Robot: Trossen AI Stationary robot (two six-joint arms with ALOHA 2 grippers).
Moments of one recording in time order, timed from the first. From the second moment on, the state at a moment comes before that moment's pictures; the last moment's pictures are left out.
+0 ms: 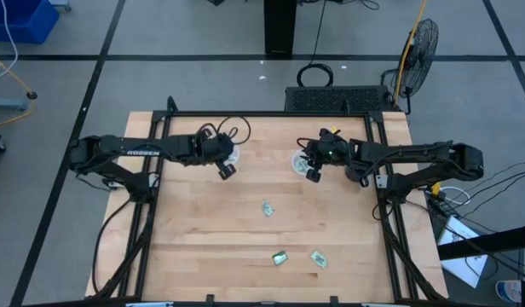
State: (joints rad) left arm 0.22 1.39 0.94 -0.60 -0.33 -0.22; right arm -0.26 1.23 0.67 -0.14 0.18 -0.10
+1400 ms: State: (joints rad) left arm 0.31 1.61 0.83 -0.33 -0.25 -0.27; right arm -0.26 1.23 0.67 -0.13 0.18 -0.09
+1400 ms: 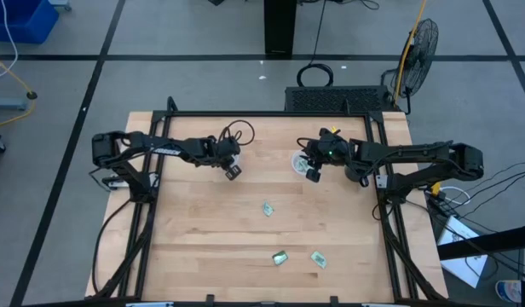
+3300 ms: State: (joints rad) left arm 0.00 1.61 1.25 -0.57 -0.19 -0.29; right arm 0.36 1.31 0.67 -0.05 0.18 0.04
